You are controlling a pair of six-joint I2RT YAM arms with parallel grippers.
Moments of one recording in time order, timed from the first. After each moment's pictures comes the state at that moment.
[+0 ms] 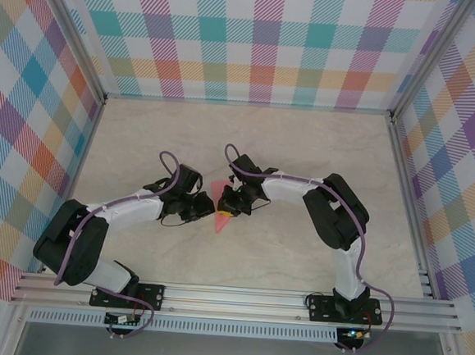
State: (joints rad) left arm -0.52 1.44 0.71 -0.29 0.29 -0.87; right arm 0.77 2.05 1.31 -0.39 -0.53 0.91
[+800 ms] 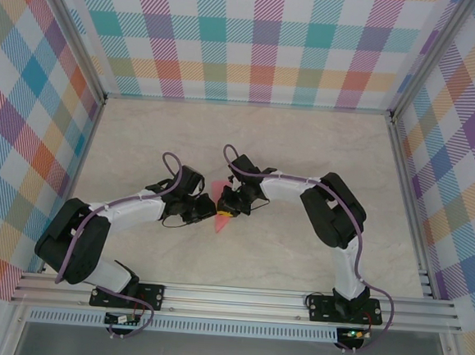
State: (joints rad) left arm -0.54 1.45 0.71 -0.29 0.29 -0.87; right arm 0.77 2.07 1.32 -0.39 -0.53 0.90
